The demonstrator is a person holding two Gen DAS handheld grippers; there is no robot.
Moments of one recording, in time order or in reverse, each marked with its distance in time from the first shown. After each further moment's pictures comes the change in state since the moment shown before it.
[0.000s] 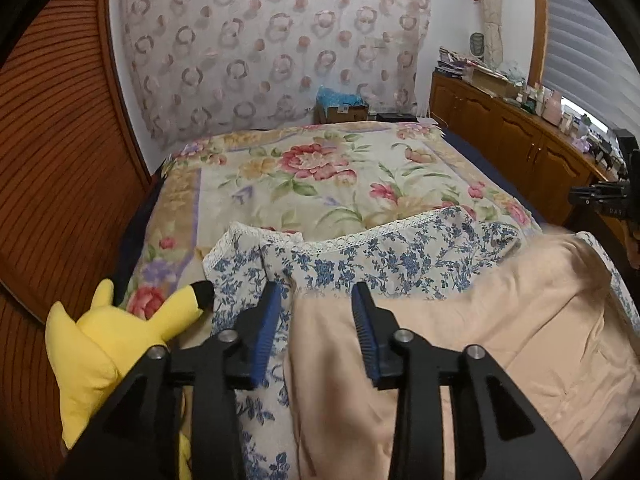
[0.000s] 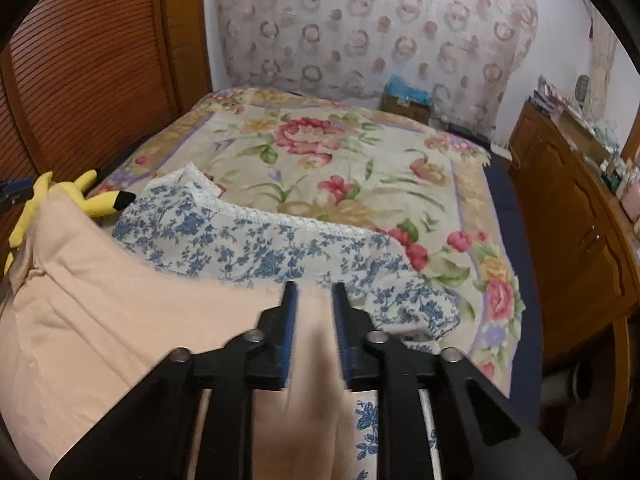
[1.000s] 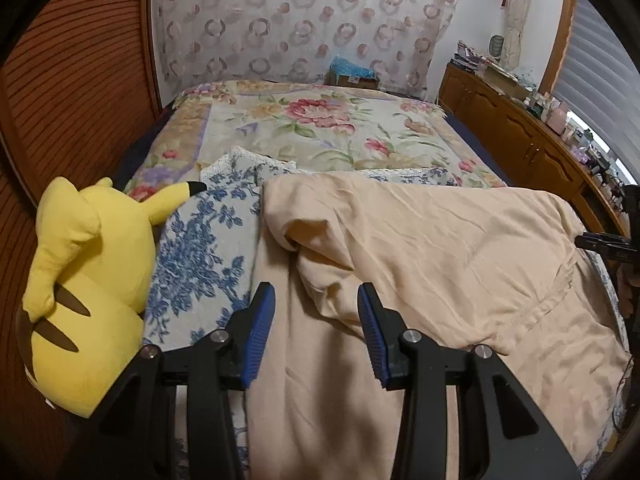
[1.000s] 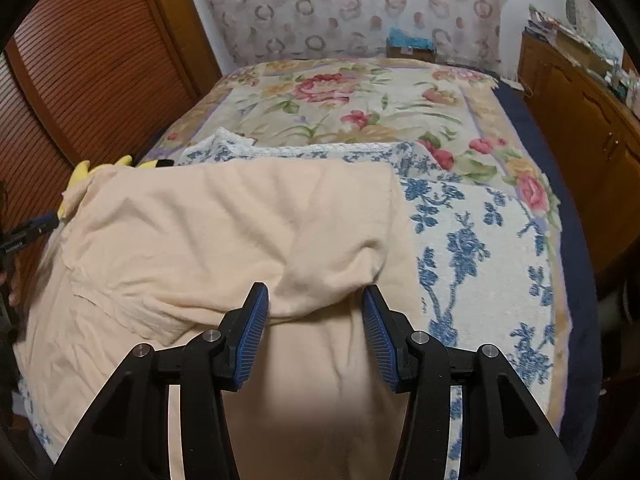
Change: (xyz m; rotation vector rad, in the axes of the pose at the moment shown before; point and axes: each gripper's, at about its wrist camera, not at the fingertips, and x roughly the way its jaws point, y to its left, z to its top) left arm -0.033 -0.016 -0.114 -0.160 0.102 -0.041; right arm -0.043 0.014 -0.138 0.165 0.079 0.159
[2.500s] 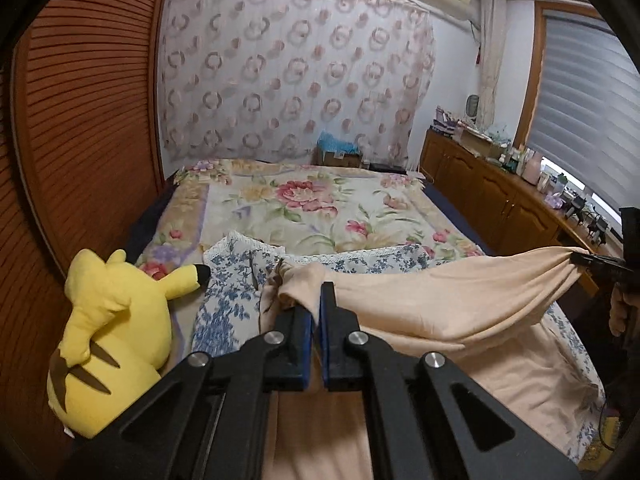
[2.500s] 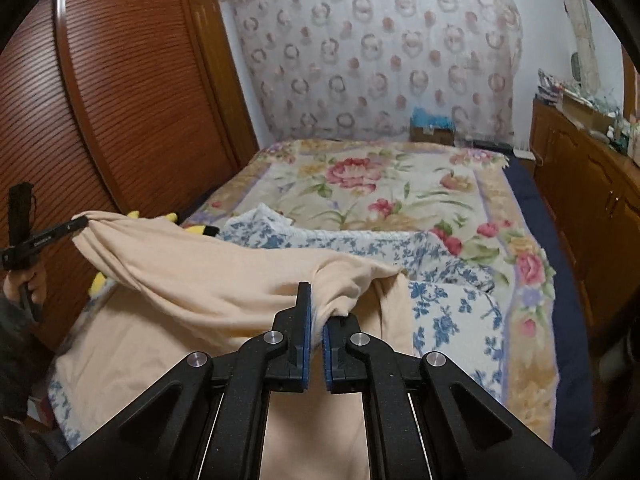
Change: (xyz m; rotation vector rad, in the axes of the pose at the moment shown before) left arm -0.117 -0.006 0.029 0.020 -0.274 -0.041; right arm -0.129 0.030 0.017 -0.077 -0.275 0.077
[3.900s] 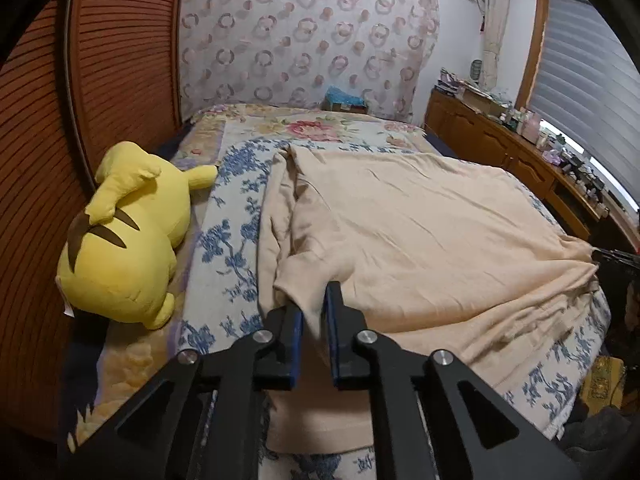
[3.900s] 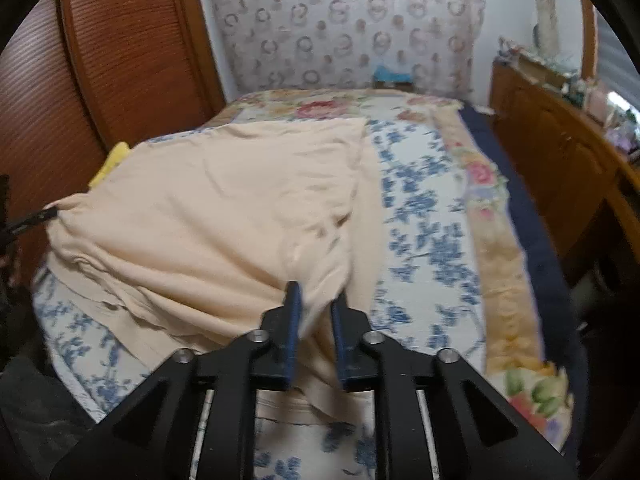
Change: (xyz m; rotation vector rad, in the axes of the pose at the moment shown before) left arm -0.083 -0.008 -0.169 -0.016 0.135 0.025; right arm -0.096 0.029 -0.195 0.026 0.118 -0.164
